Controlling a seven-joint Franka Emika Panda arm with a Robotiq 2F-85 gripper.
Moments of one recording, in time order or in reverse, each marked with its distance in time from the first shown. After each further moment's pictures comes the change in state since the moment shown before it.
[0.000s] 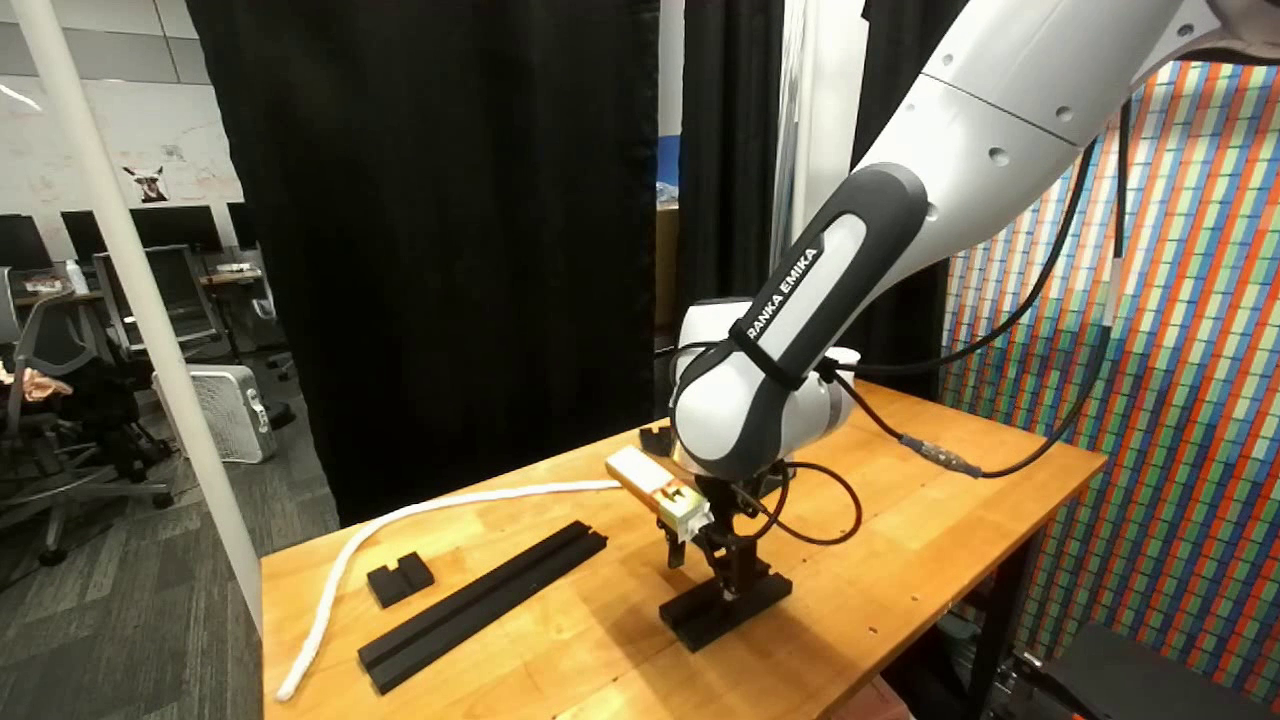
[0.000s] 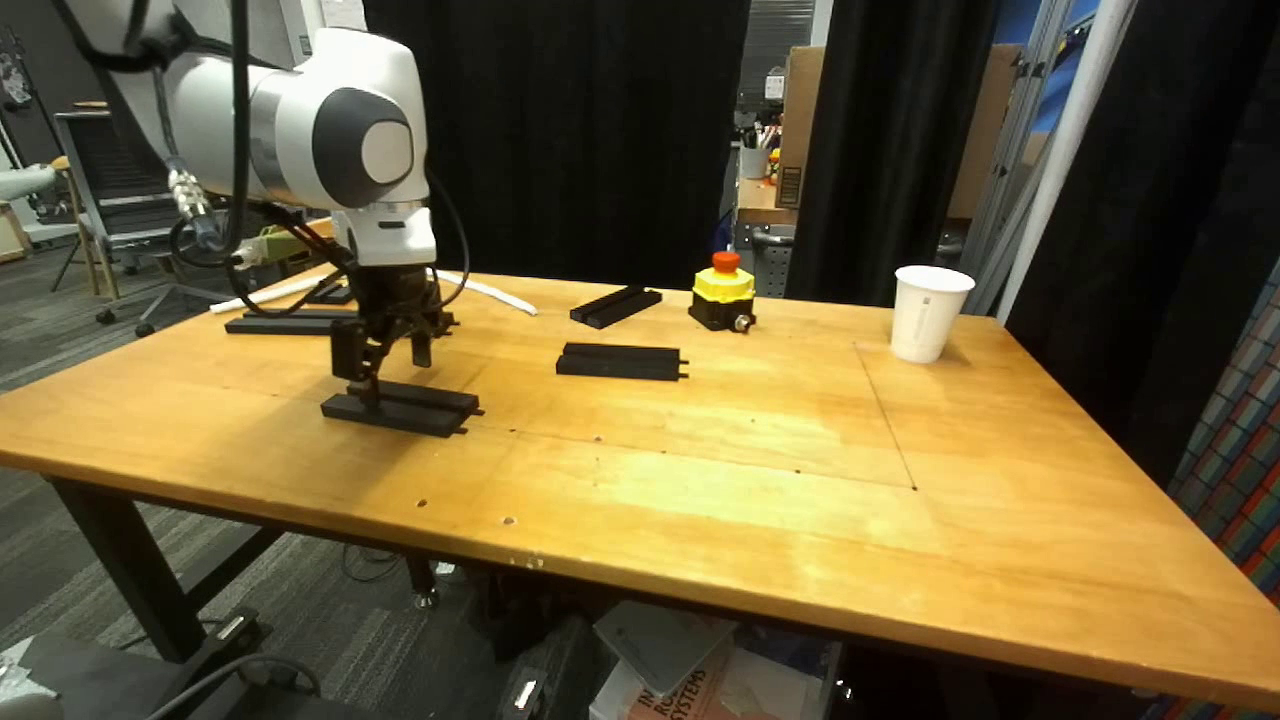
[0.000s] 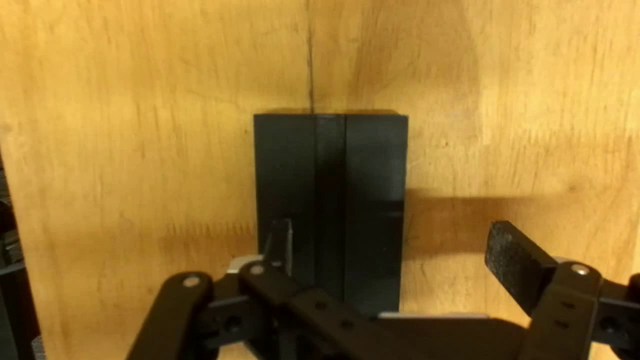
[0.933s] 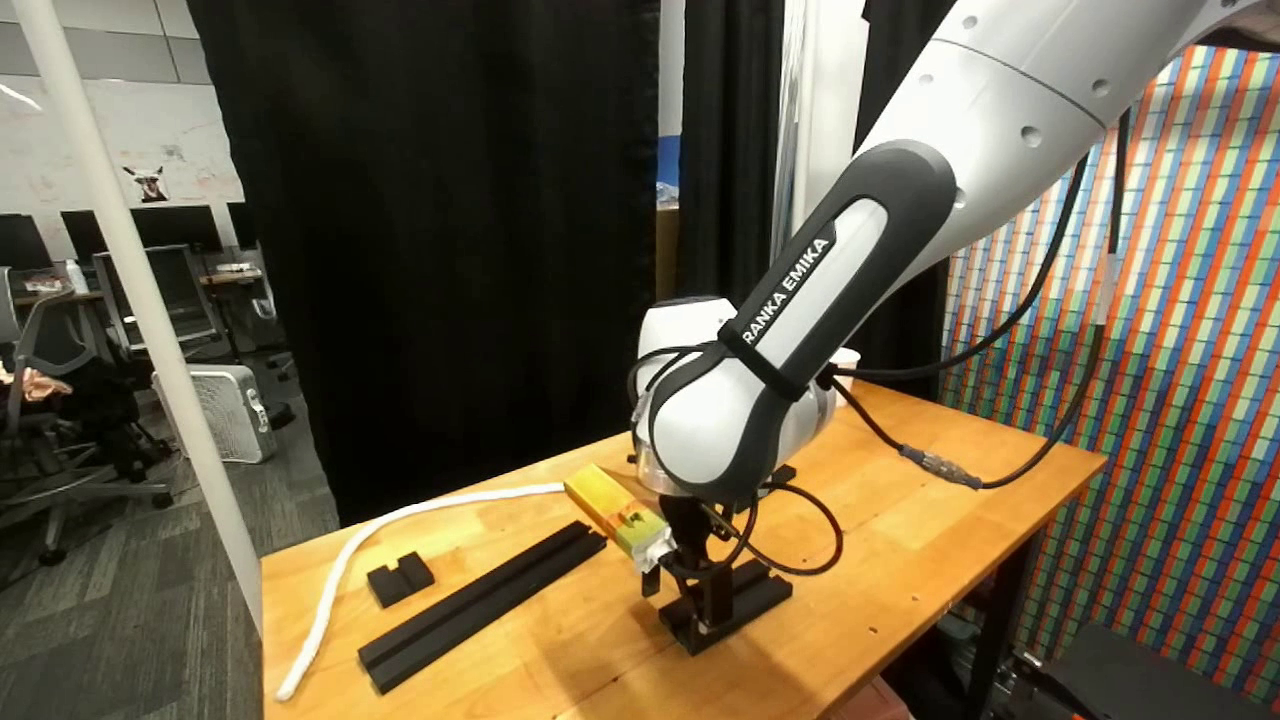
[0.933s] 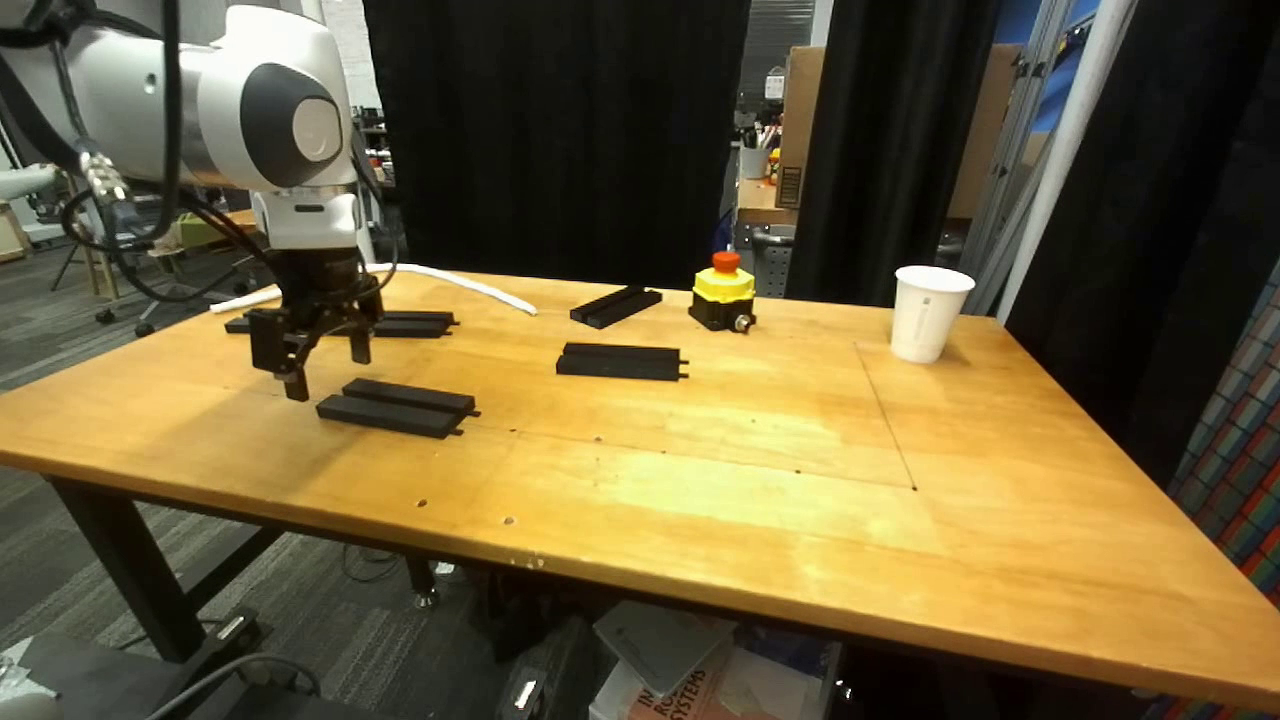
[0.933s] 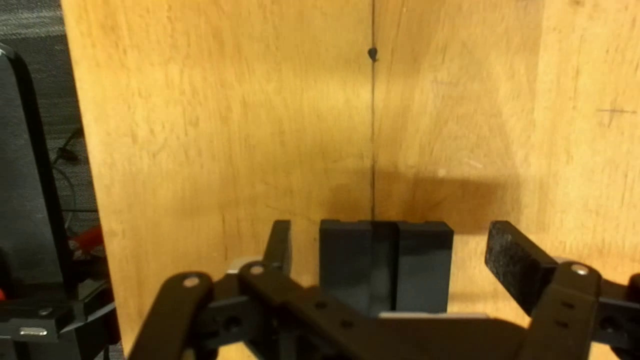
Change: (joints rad) arm 0.061 -0.032 0.064 0.005 -0.040 -0.058 0.164
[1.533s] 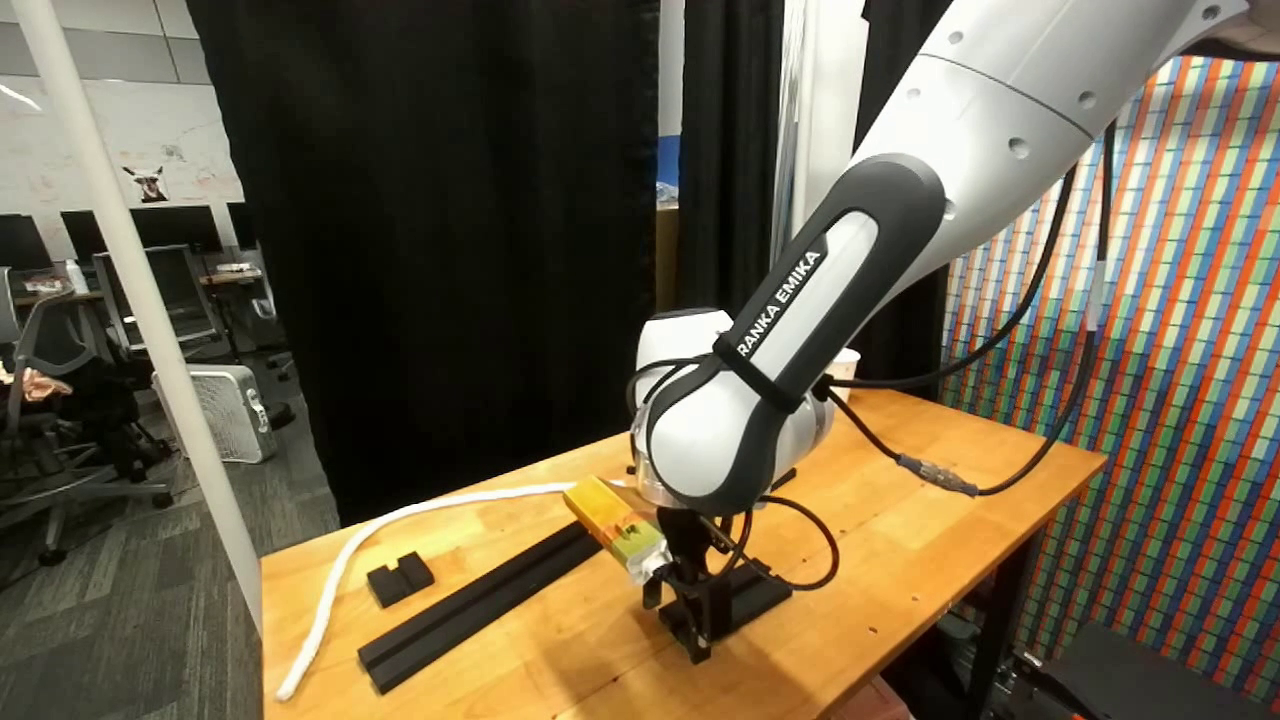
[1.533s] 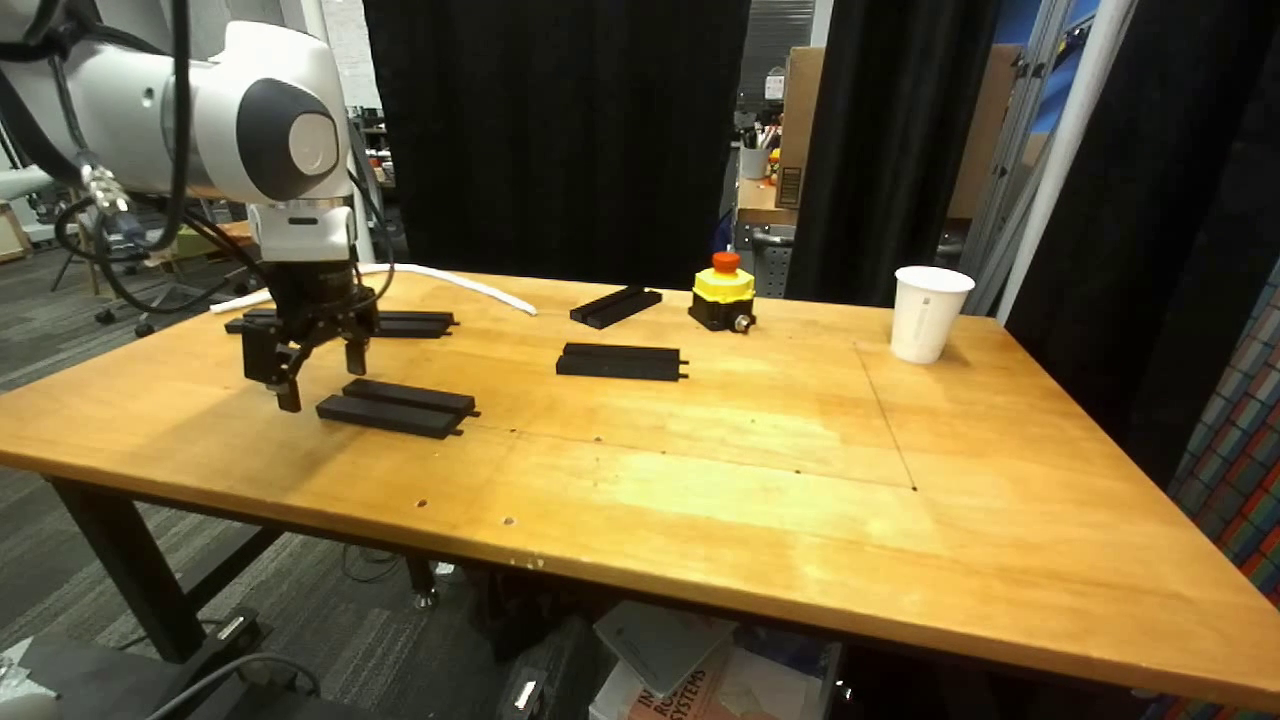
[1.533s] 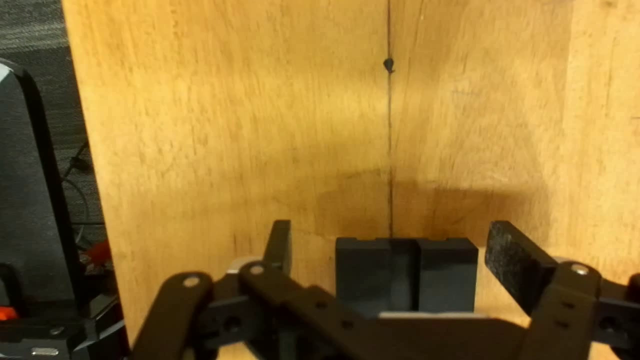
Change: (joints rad) arm -0.002 0.022 0.012 -0.002 0.014 0.010 0.023
